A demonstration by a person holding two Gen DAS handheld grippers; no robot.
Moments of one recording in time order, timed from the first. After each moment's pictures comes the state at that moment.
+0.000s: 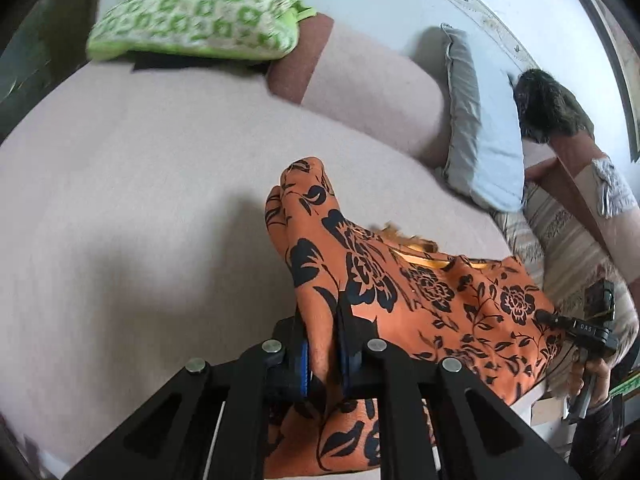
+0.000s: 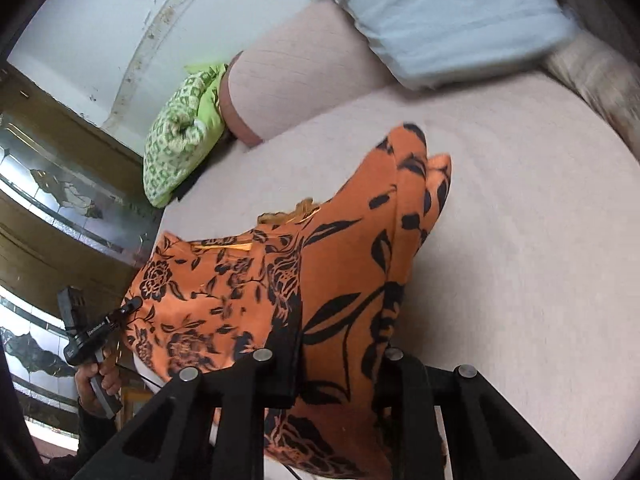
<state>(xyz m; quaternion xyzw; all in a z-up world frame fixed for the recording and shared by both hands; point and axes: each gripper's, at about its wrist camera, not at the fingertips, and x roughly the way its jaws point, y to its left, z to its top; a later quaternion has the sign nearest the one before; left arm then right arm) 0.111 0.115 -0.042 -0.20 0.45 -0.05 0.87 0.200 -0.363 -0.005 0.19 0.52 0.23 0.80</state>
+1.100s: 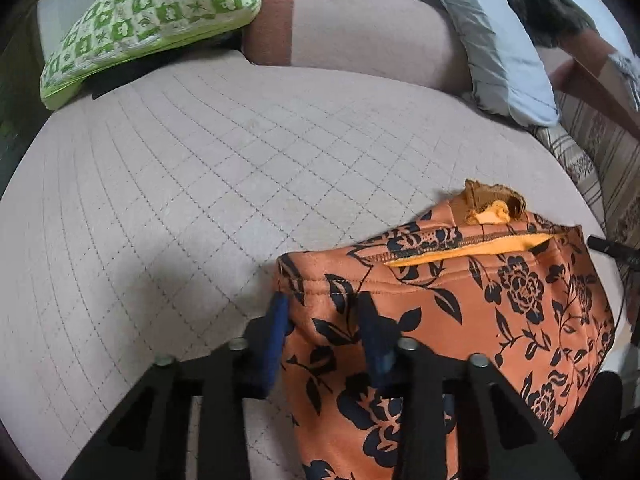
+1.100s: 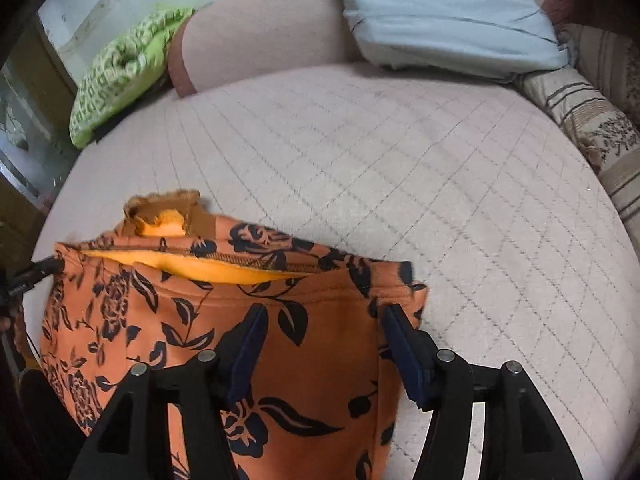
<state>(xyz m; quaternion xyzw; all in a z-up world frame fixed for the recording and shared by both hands) 0.191 0.111 -0.103 -0.04 0.50 -0.06 0.87 0.210 -0.342 -0.072 0.02 0.51 0.13 0.85</state>
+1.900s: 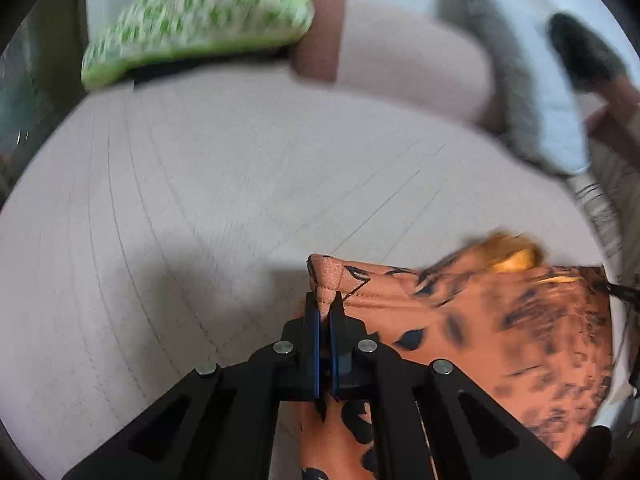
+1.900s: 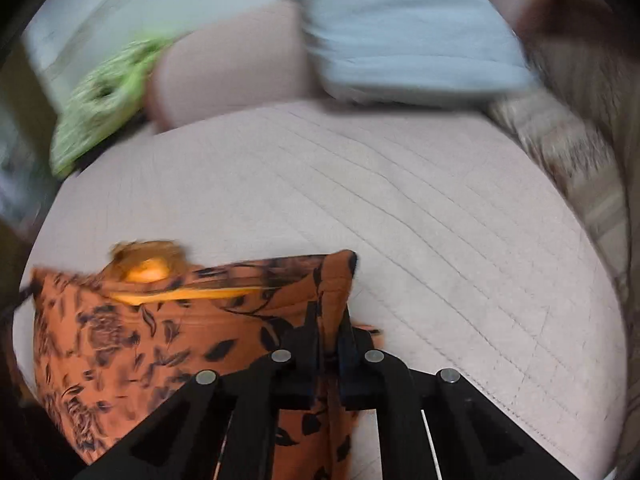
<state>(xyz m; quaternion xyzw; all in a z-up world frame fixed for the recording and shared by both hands) 0.203 0.124 -0.108 -0.08 0.49 0.02 0.87 0.234 -0.357 -0.061 0.04 0.51 0.07 0.86</state>
